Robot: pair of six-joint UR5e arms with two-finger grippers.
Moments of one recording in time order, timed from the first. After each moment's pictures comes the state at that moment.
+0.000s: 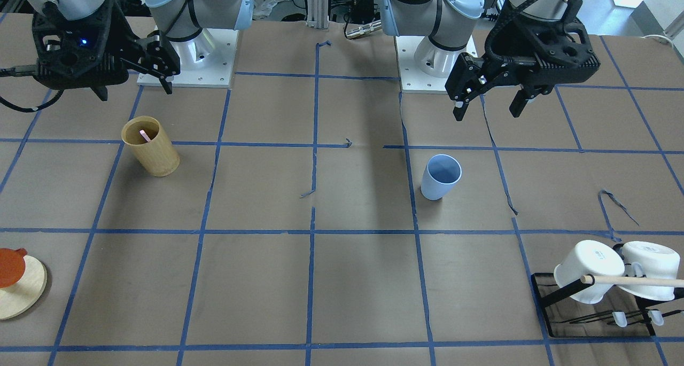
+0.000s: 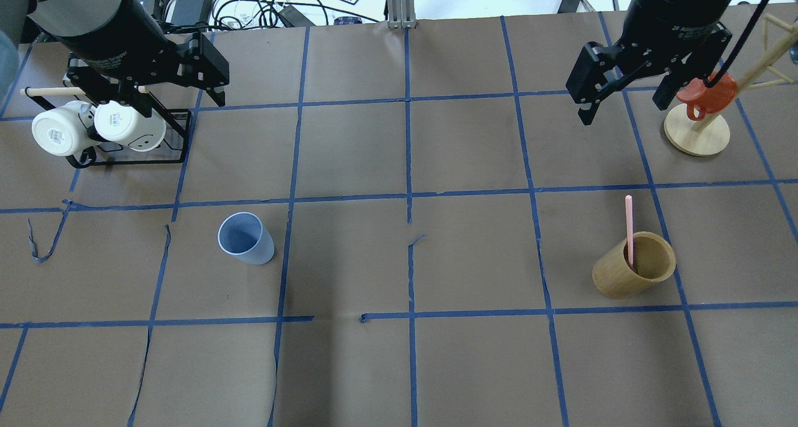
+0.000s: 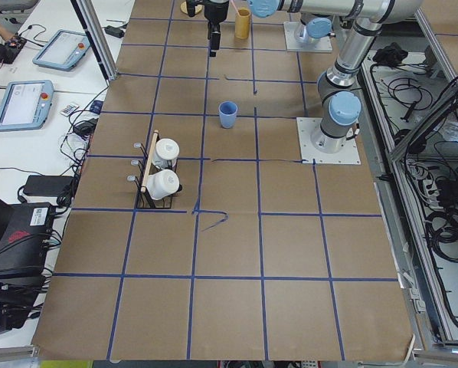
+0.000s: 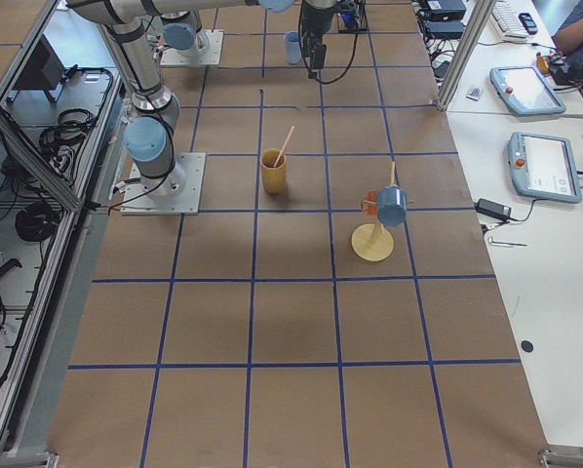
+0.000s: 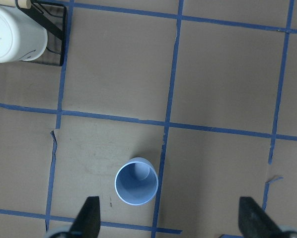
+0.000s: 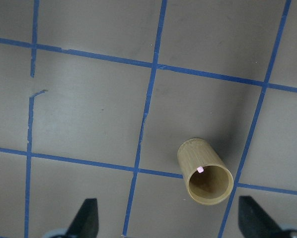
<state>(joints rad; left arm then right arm) -1.53 -1.52 -1.55 -1.51 1.57 -0.09 1.54 -1.55 1.44 -1.35 -1.60 -0.20</state>
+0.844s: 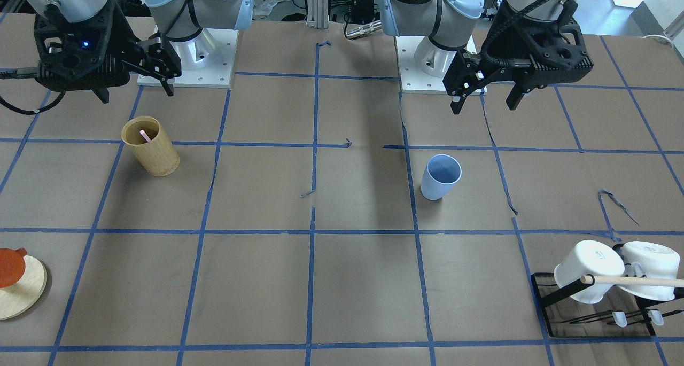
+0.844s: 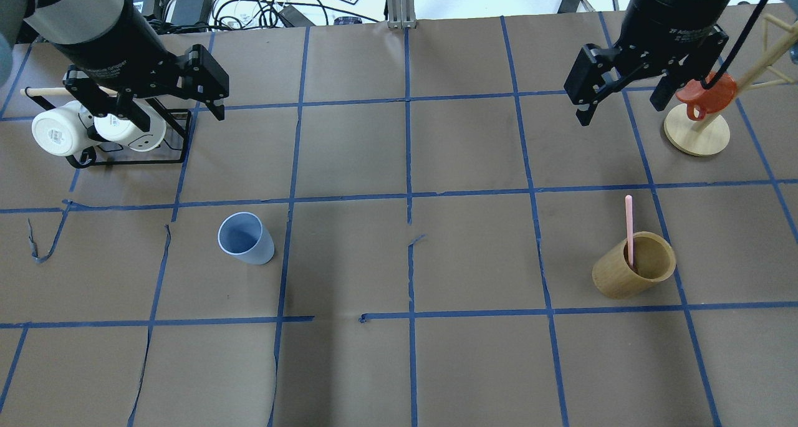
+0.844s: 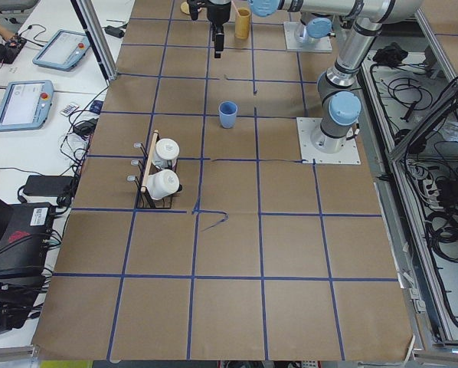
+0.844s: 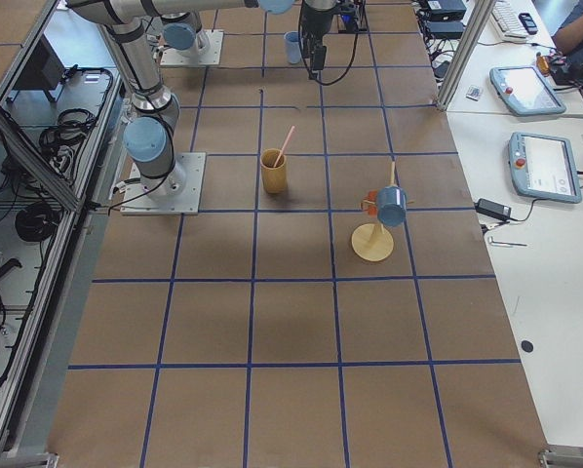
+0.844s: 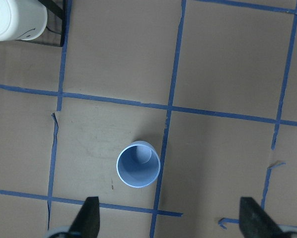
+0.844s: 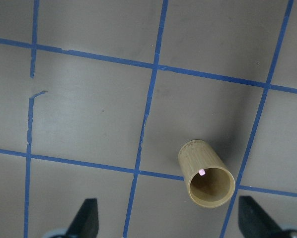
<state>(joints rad) -1.53 -1.52 -1.55 -1.58 1.57 -0.09 1.54 -1.55 1.44 -1.37 -1.59 -0.20</state>
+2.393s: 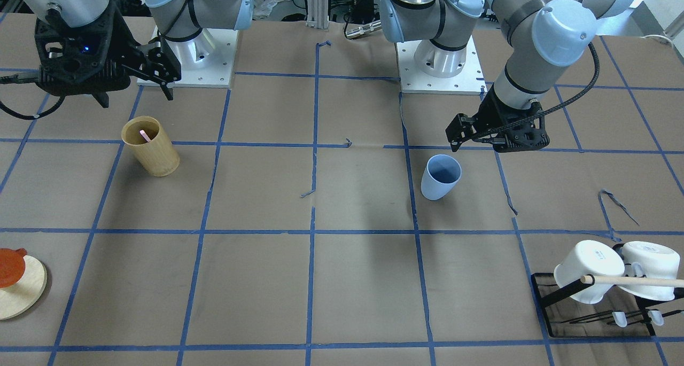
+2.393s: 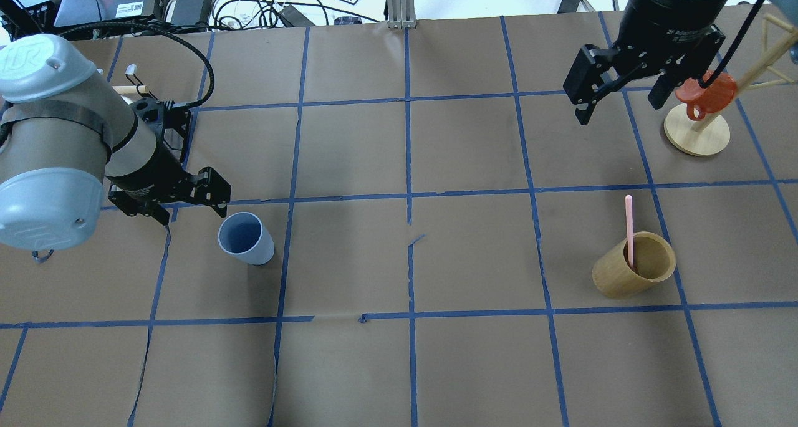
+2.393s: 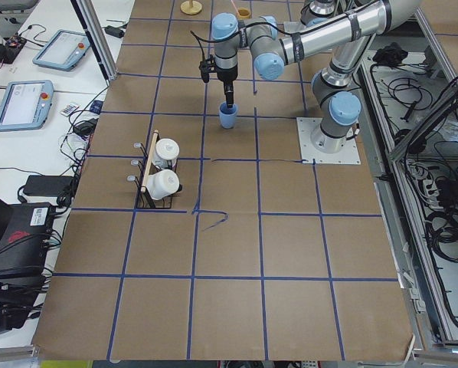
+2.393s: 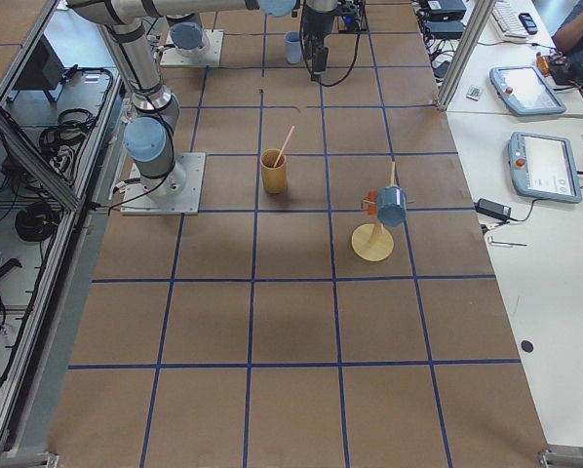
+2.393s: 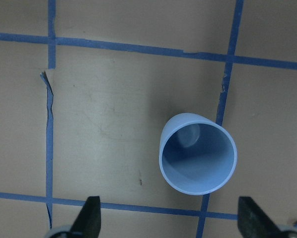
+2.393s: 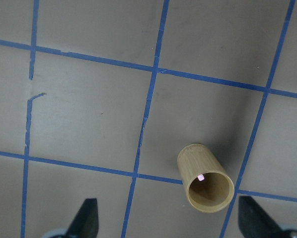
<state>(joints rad) -1.38 -1.51 -1.99 -1.28 1.57 0.08 1.54 -1.55 1.45 -1.39 -1.60 -0.21</state>
